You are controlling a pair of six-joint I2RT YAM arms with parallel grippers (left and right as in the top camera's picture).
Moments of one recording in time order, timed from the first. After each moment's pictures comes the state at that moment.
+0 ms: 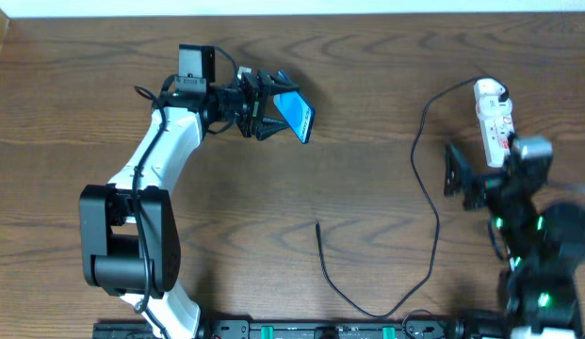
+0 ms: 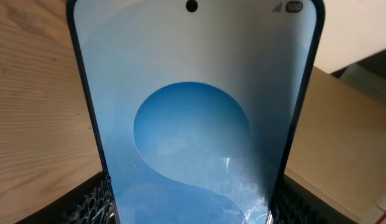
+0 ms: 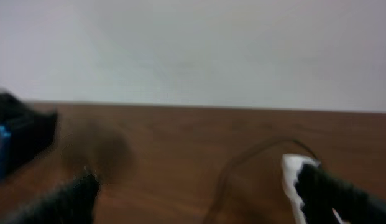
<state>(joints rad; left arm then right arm) -0.10 1.85 1.32 -0.37 1.06 -1.21 -0.08 0.64 0.59 -0.12 -0.32 0.05</state>
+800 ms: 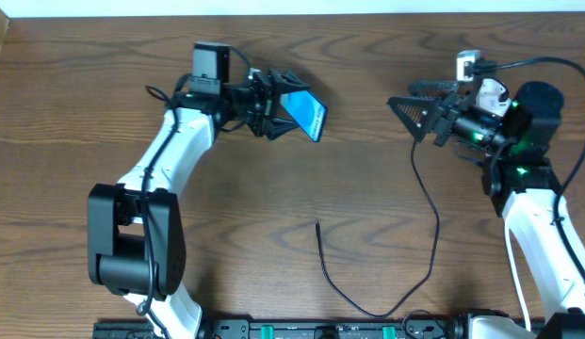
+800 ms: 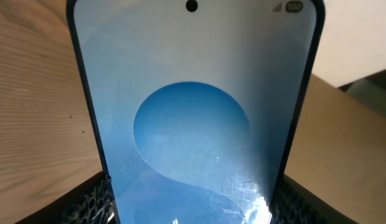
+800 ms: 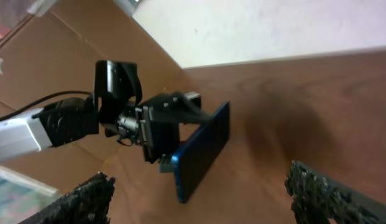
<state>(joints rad) -0.17 1.85 1.32 -0.32 0.96 -1.31 -0.02 1.36 0.86 0.26 -1.01 0.48</state>
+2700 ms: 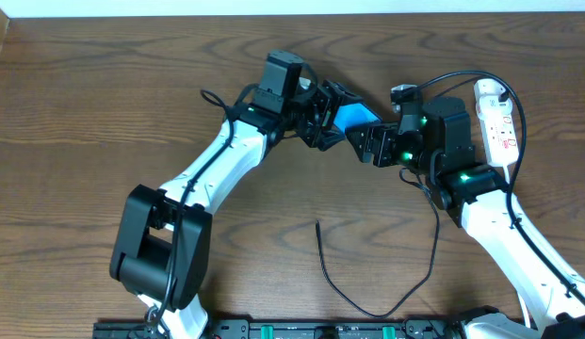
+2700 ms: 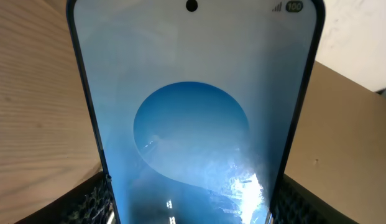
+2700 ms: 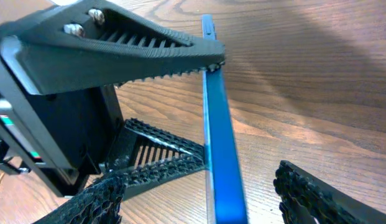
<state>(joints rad) -0.43 1.85 1.32 -0.18 0.72 -1.55 0.31 1.37 0.87 -0.12 -0.40 0.42</state>
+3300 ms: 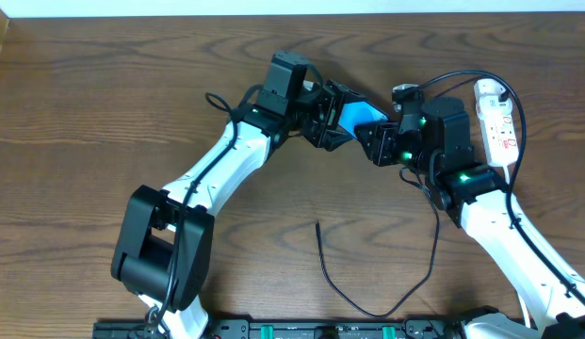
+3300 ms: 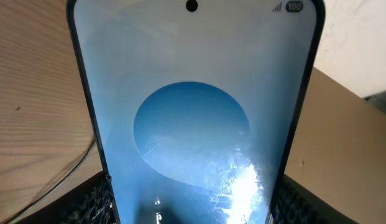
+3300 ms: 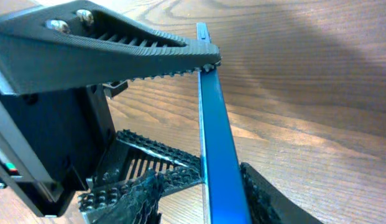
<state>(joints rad) -0.45 1.85 1.32 -0.16 0.73 -1.63 0.31 1.37 0.87 -0.12 -0.37 0.41</state>
